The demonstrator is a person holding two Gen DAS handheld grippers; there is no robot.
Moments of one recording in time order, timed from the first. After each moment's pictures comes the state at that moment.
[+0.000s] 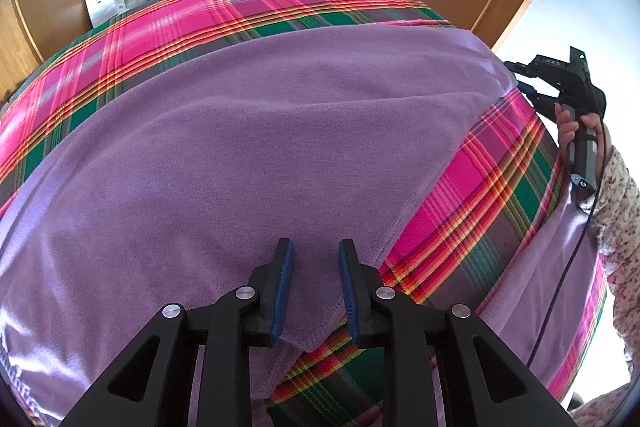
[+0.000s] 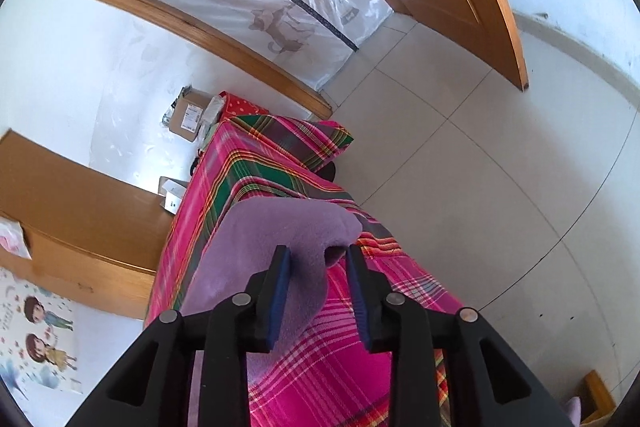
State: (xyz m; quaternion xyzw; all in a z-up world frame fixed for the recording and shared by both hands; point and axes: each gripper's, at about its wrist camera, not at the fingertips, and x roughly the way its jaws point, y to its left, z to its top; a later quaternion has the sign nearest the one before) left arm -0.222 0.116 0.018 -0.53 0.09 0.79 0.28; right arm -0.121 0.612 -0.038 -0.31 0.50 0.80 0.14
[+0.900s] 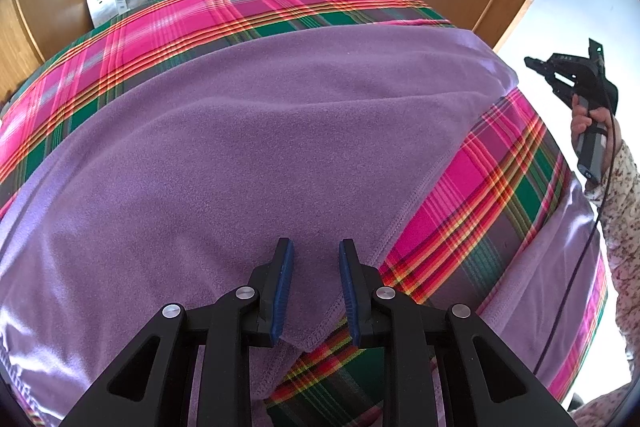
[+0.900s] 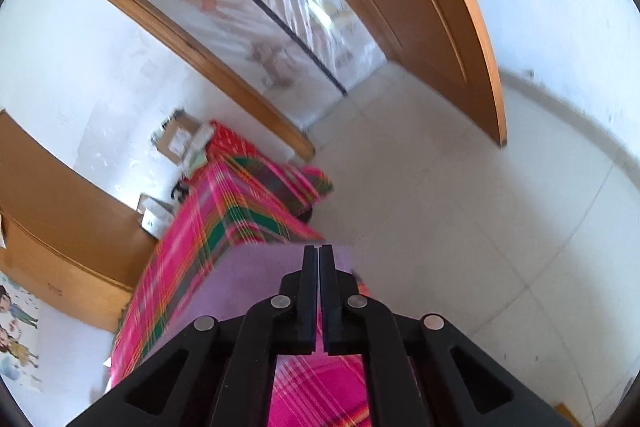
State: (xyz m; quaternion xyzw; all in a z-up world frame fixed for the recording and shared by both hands) left arm -0.221 0.116 0.018 -0.53 0.09 0.79 0.28; right arm -0.108 0.623 -0.003 -0.30 0.44 0.82 0.19
